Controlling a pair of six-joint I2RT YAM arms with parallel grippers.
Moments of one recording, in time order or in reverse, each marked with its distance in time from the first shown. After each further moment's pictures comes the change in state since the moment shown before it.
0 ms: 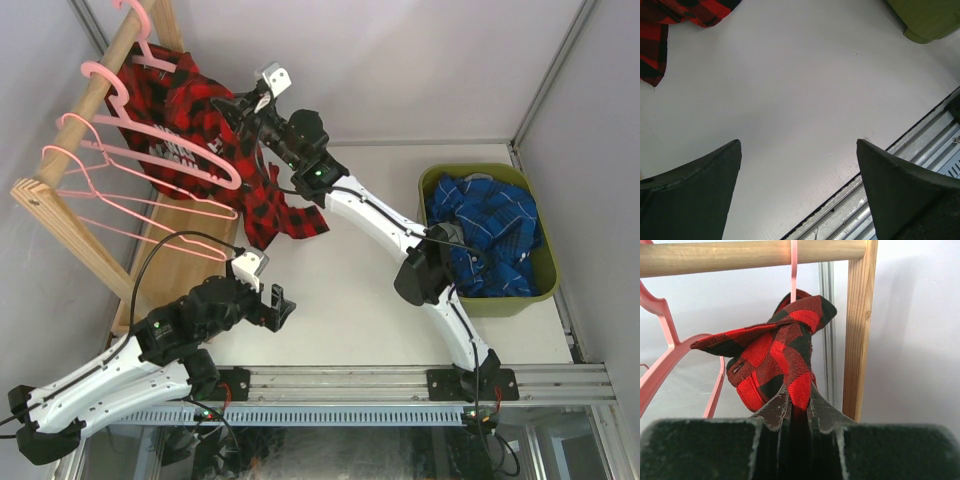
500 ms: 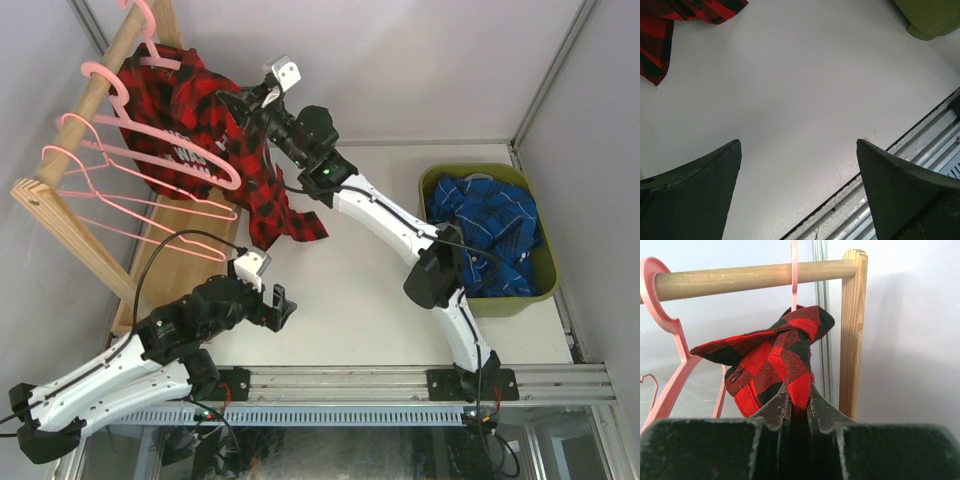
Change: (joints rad) left arm 0.000 0.021 0.000 0.001 0.001 0.000; right arm 0.000 -0.078 -0.075 0.016 0.023 0.000
